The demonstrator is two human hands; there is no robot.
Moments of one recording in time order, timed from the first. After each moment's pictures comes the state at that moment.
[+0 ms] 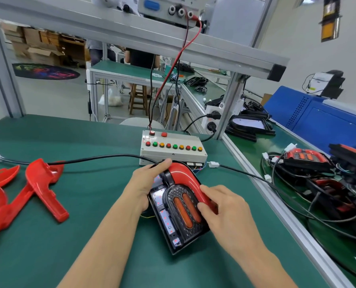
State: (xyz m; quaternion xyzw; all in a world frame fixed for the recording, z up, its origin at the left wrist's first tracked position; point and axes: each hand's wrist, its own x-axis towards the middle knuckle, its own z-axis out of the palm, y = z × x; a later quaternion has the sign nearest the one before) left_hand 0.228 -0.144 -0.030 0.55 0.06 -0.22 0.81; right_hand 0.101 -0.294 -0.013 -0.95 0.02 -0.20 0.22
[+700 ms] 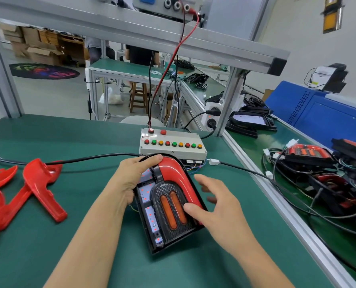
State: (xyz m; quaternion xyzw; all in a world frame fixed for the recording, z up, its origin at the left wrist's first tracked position) left_hand 0.234 -0.122 -0.020 0.59 0.02 -0.18 0.79; right_hand 0.109 -0.296 -0.026 -0.90 0.05 -0.12 0.42
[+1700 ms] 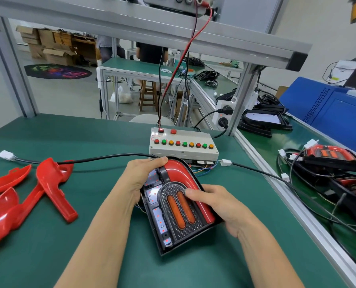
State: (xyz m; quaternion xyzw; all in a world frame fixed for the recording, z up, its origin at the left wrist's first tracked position) left_hand 0.255 -0.118 -0.038 0.62 0.04 -0.15 0.77; right_hand 0.159 -0.295 -0.024 -0.73 0.09 0.14 0.66
